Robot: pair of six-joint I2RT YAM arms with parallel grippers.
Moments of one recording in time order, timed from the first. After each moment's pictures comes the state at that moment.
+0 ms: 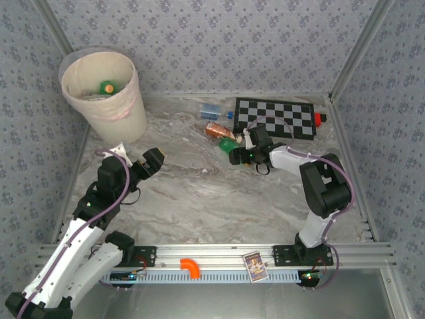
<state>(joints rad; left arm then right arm) -0.44 0.64 0.71 -0.47 -0.07 -0.86 0.42 1.76 1.01 -0.19 -0.16 0.24</state>
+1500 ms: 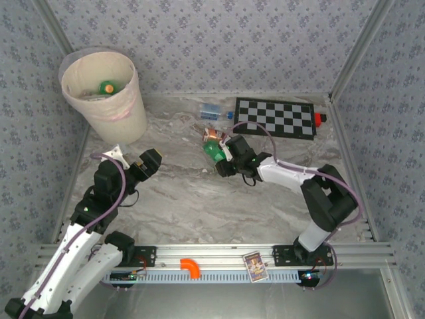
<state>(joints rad) -0.44 0.60 0.69 -0.47 -0.08 -0.89 0.68 1.61 0.97 -0.20 0.02 0.12</state>
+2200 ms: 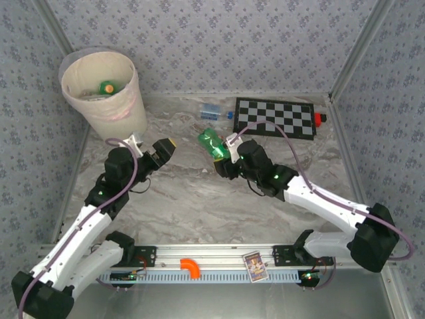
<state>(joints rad) -0.44 0.79 0.68 -0.13 0.19 -1.01 0.82 1.20 0.90 -0.21 0.08 0.18</state>
